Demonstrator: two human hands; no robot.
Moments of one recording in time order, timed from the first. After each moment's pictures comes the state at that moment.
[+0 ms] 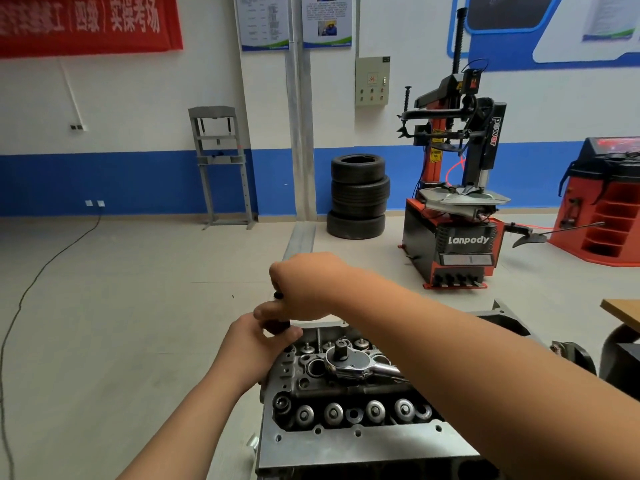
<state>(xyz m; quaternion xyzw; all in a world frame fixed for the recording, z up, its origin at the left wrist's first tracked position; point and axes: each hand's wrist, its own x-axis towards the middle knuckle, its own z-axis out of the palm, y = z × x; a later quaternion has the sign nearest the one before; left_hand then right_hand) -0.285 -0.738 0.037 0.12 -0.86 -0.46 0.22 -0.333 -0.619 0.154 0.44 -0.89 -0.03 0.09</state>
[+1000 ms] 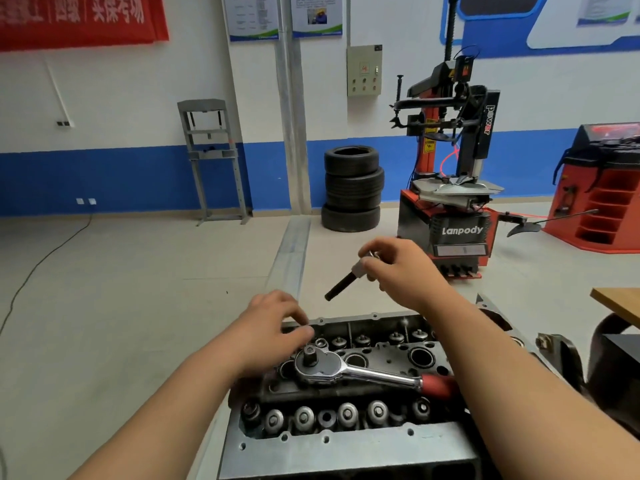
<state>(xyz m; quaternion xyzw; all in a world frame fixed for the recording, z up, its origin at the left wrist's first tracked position) -0.311 -0.706 0.068 -0.02 -0.97 -0.21 0.08 -0.396 -0.488 0.119 0.28 -0.83 0.48 0.08</state>
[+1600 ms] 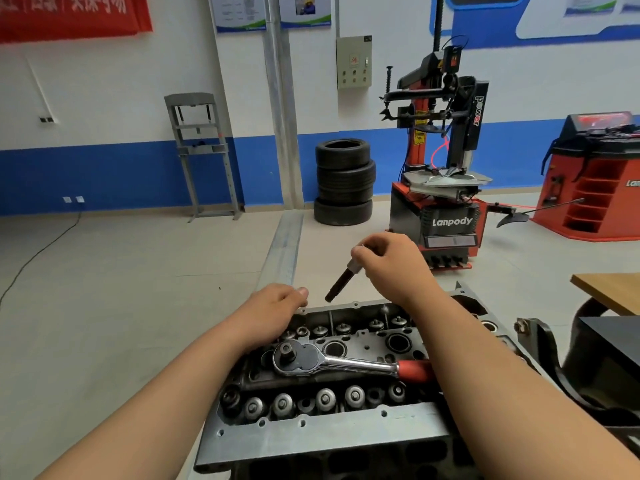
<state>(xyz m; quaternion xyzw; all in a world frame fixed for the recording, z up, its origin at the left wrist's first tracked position) -0.333 -0.679 0.065 0.03 -0.94 -0.35 0.04 -0.393 -0.476 0.108 0.22 -0.83 0.50 0.12</state>
